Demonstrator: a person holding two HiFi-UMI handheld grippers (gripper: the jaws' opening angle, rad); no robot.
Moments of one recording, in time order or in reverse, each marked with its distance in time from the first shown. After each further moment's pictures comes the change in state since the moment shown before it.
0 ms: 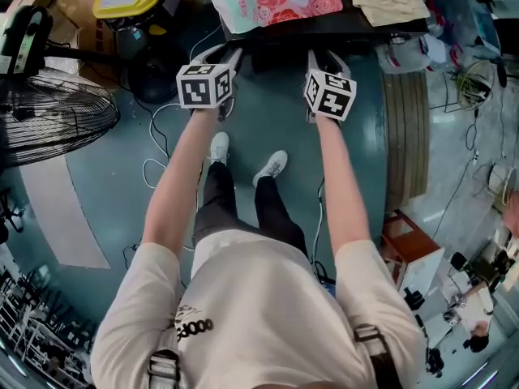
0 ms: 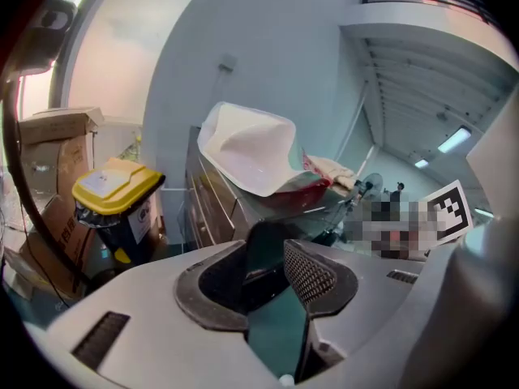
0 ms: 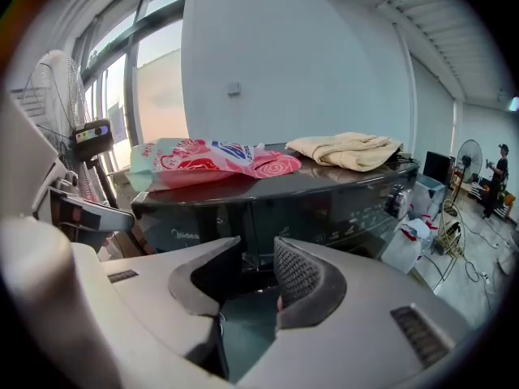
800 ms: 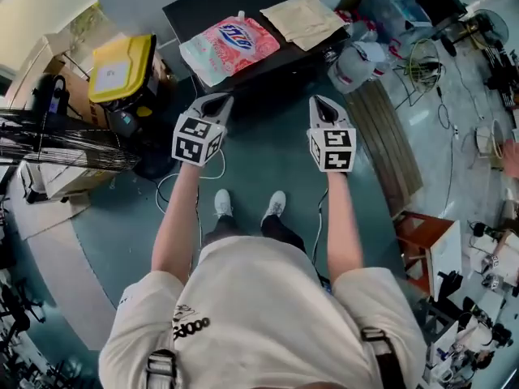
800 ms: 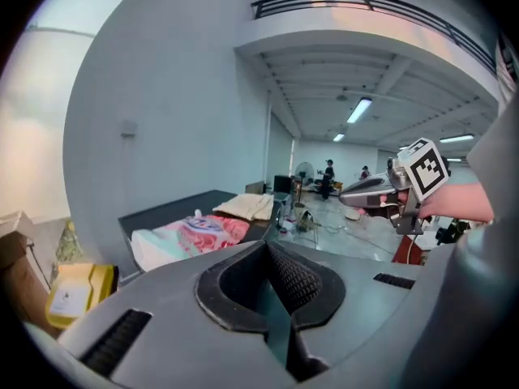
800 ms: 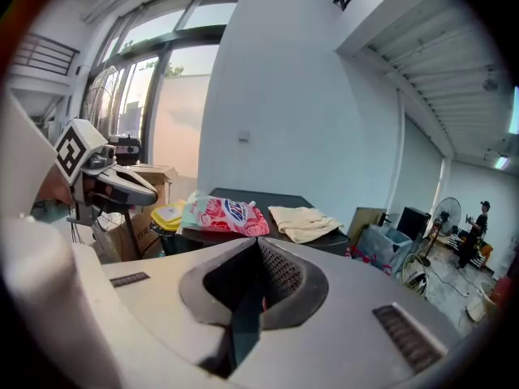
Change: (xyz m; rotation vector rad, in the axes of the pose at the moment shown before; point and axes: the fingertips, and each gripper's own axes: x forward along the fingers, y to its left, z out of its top) left arm -0.129 -0.130 0.082 0.514 -0.112 -0.327; right arm -0.225 -0.004 0.082 -0.183 -0.160 -0.129
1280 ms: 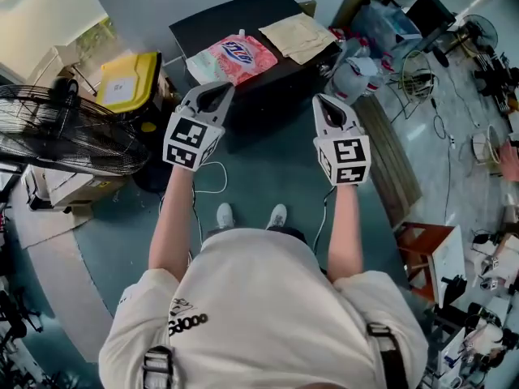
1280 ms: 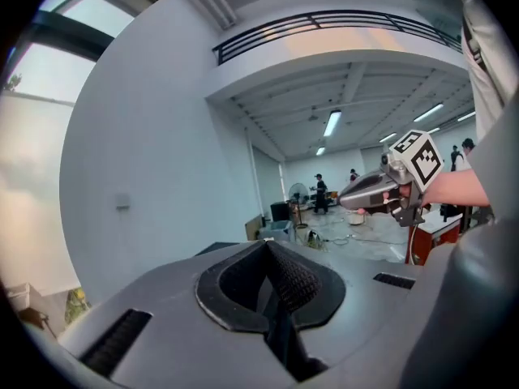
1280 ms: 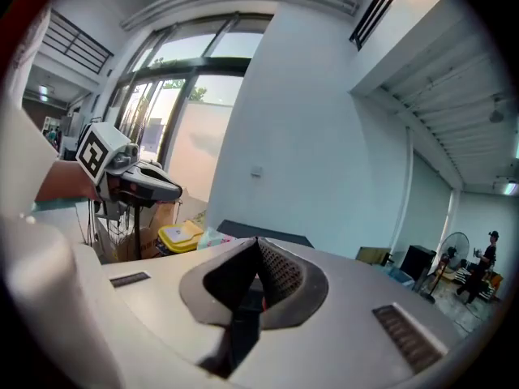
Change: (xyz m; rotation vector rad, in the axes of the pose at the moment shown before) left arm -0.077 -0.023 0.116 0.244 -0.232 0.018; right arm -0.087 0.019 0.101 -0.113 -0.194 0.036
